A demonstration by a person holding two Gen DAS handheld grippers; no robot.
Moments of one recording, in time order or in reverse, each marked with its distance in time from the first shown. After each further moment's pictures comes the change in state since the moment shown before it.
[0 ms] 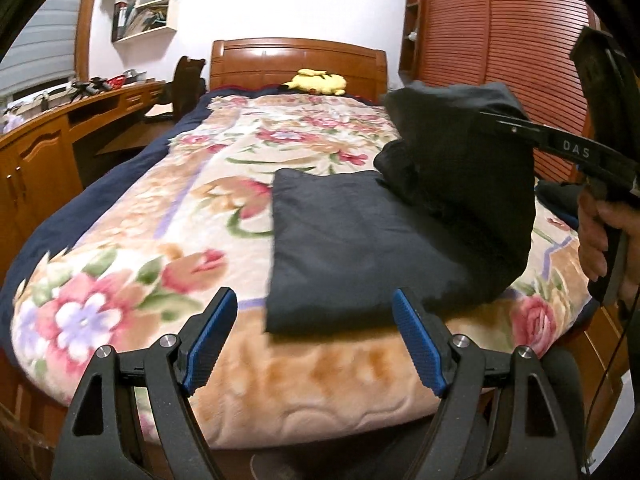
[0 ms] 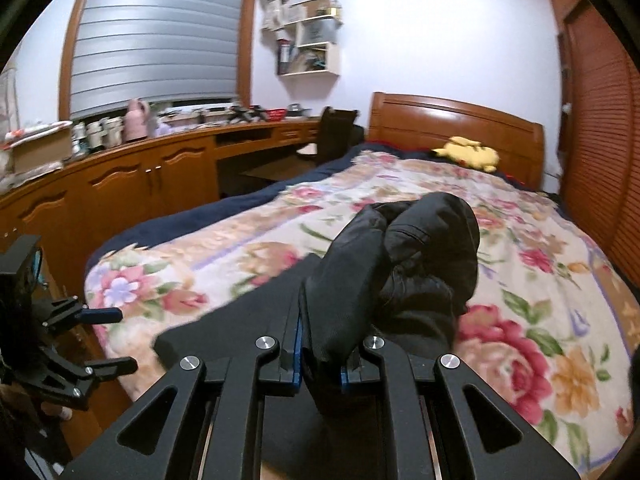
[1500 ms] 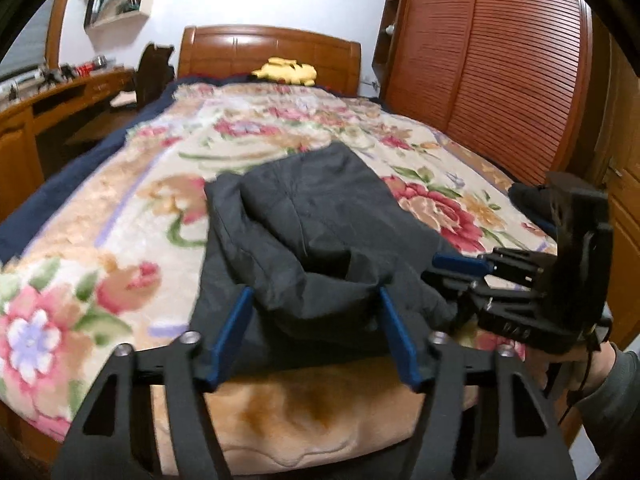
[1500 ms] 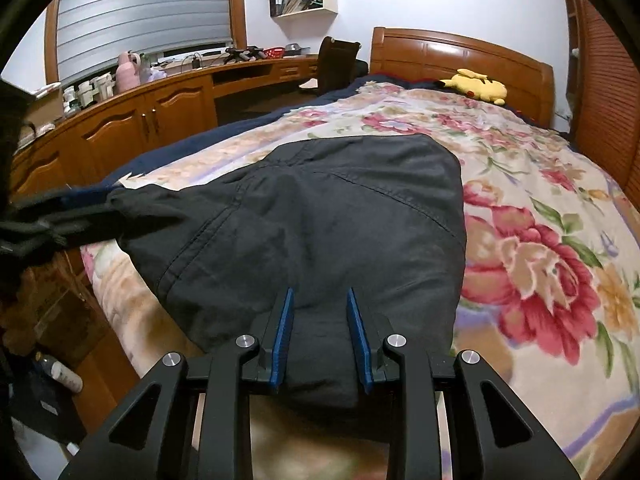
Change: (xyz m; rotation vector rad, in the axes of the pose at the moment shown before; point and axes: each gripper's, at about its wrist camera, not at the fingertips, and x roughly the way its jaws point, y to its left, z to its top) left arm 0.044 -0.031 0.022 -0.018 0.047 -0.152; right arm 0.105 -0.077 -0.053 0.085 0.204 0.014
